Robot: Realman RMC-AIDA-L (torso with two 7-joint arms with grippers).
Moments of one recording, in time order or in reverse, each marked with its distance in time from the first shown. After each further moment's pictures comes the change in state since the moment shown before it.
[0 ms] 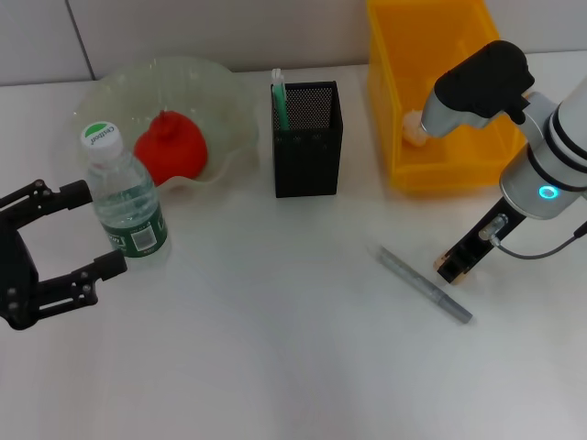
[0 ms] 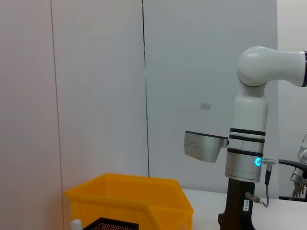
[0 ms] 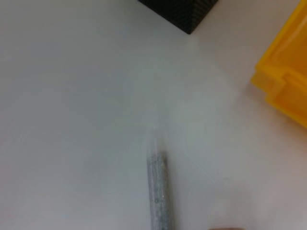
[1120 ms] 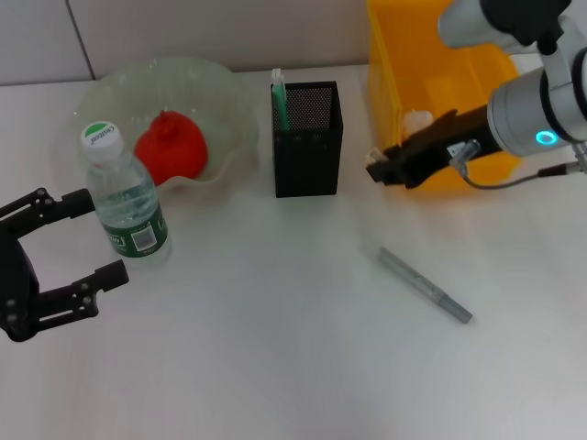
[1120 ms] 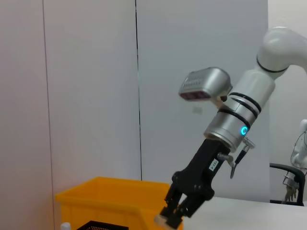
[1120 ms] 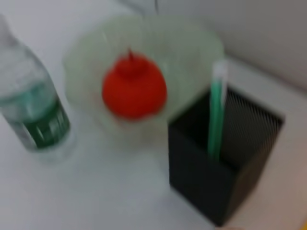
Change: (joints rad) left arm 0.011 -0.003 0.000 -0.001 -0.002 0.028 0.003; right arm -0.215 0.002 -0.037 -0.413 0.315 0.177 -0.126
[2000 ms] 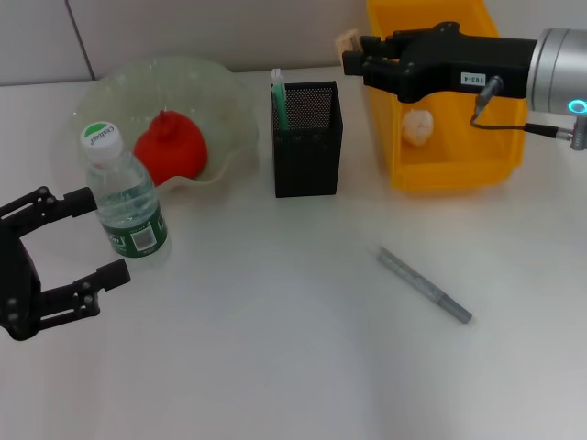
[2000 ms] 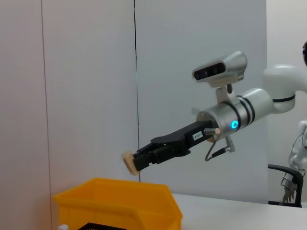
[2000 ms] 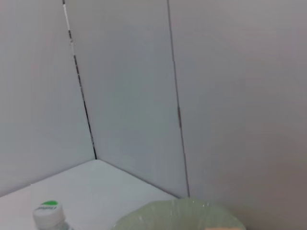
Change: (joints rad) left arm -0.005 0.000 0.000 0.000 0.000 0.003 -0.005; right arm -0.065 -0.005 0.217 0.282 0.697 0.177 -0.652
